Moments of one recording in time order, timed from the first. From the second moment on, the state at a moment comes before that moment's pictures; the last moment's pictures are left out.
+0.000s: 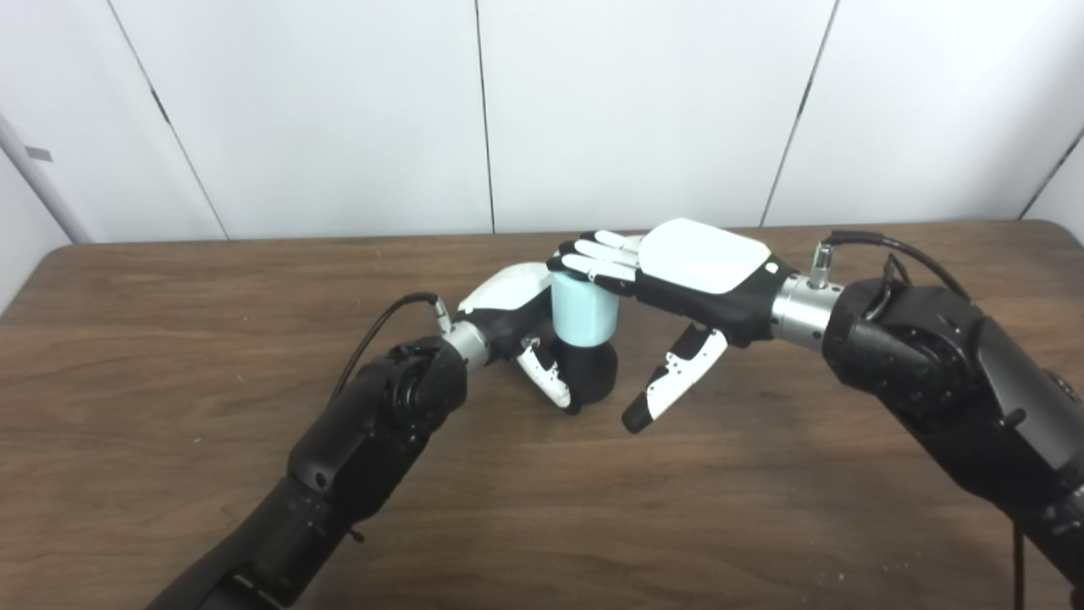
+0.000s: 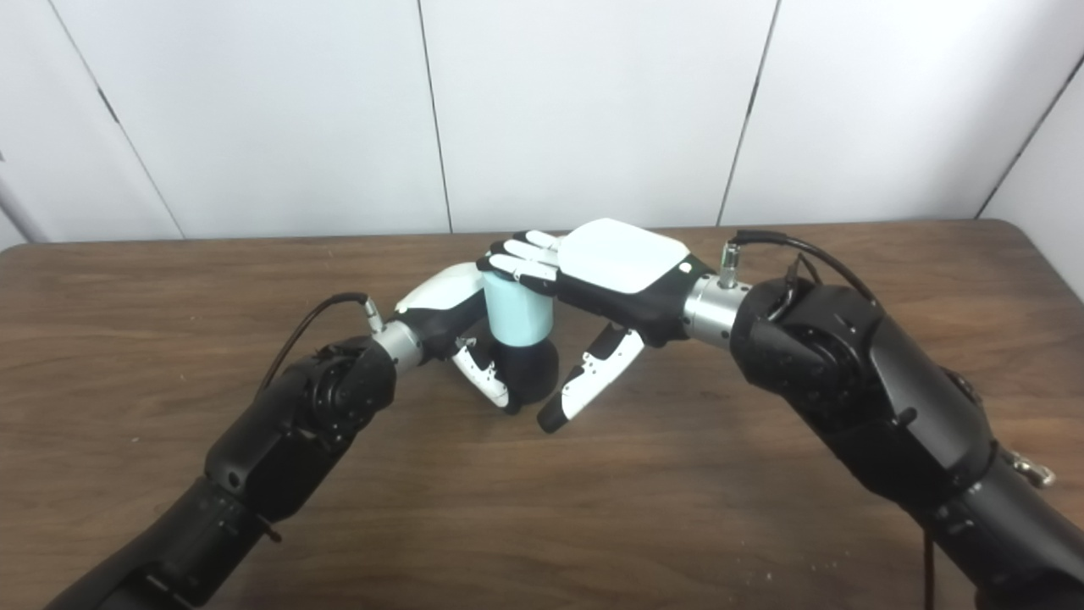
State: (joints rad) left arm -0.66 0.23 -0.52 0.30 0.62 0.11 -0.34; right arm -0.64 -0.59 0.48 -0.31 -0.52 0.06 0.64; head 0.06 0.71
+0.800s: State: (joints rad) left arm -0.66 0.22 -0.53 0.31 0.62 0.10 -0.33; right arm -0.45 -0.34 0.25 -0.29 -0.56 0.06 0.35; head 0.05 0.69
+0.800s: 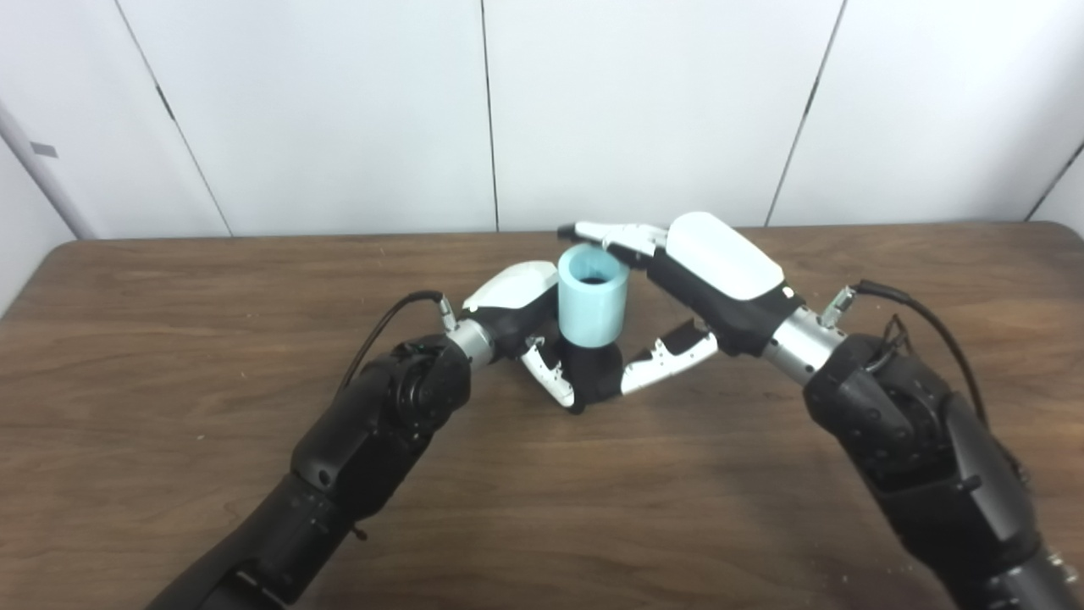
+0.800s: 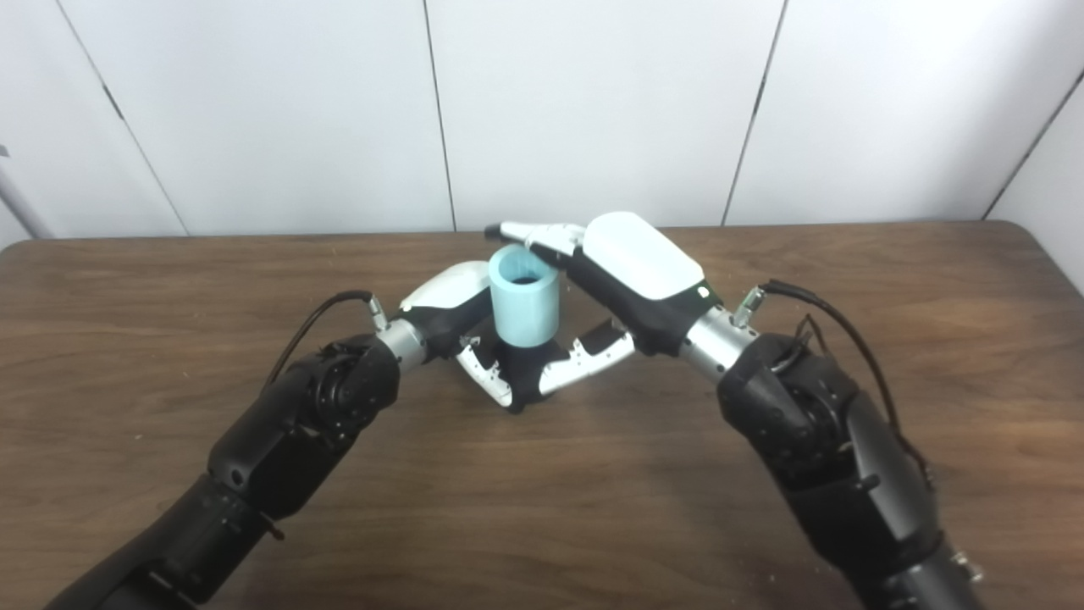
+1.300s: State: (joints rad) left arm -0.66 0.22 -0.53 0.31 0.62 0.10 -0.33; right arm -0.35 -0.26 0.10 -0.33 -0.36 0.26 0.35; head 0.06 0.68
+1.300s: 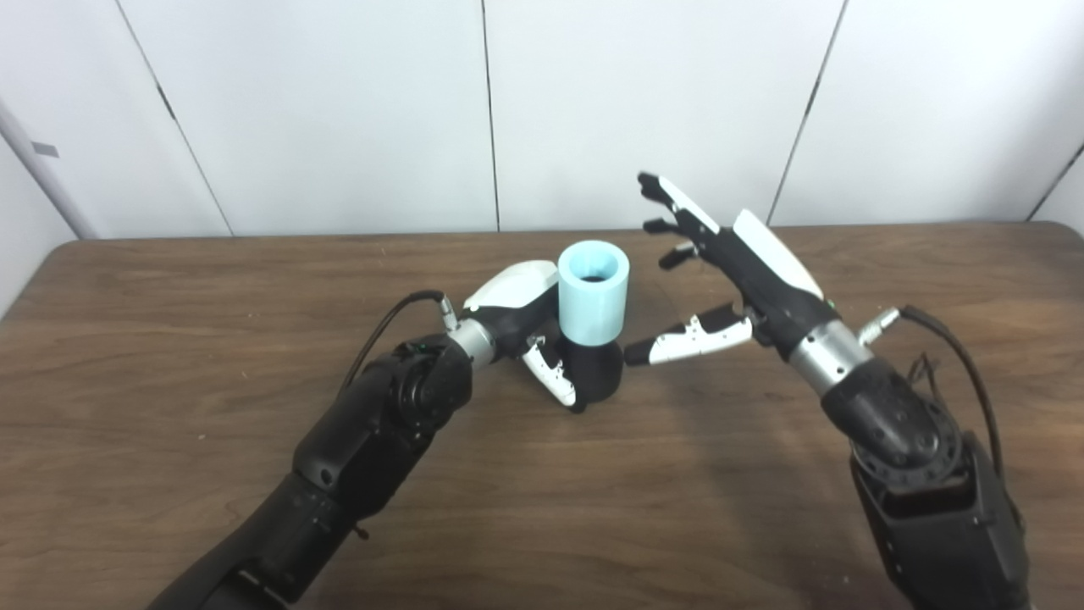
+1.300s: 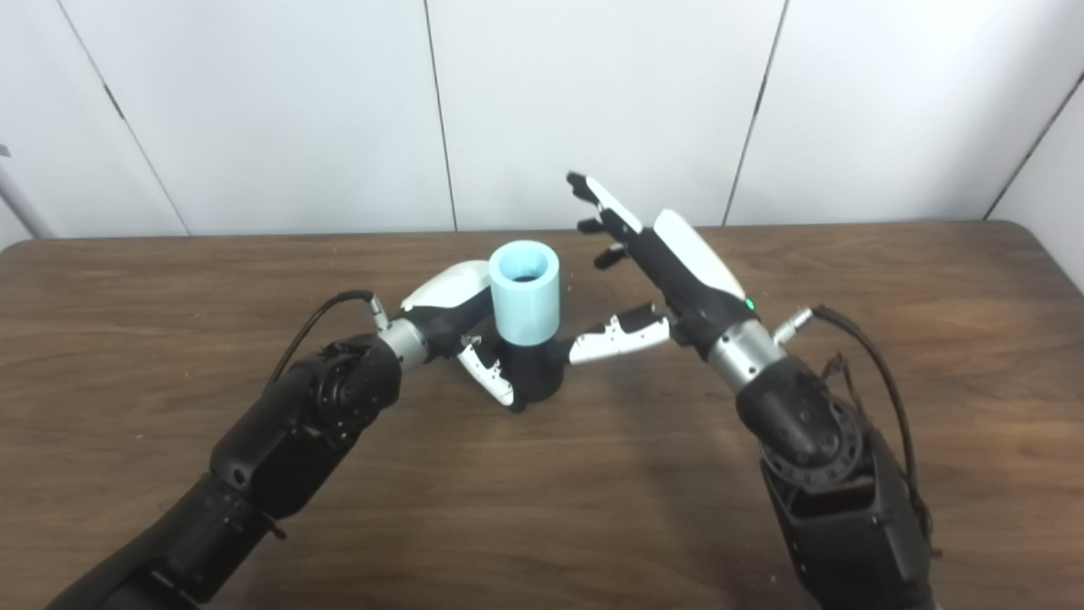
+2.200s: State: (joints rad) left arm -0.43 0.25 -0.33 0.05 0.50 0.18 -0.34; right arm -0.20 -0.26 0.06 -0.36 -0.26 0.31 0.31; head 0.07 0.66
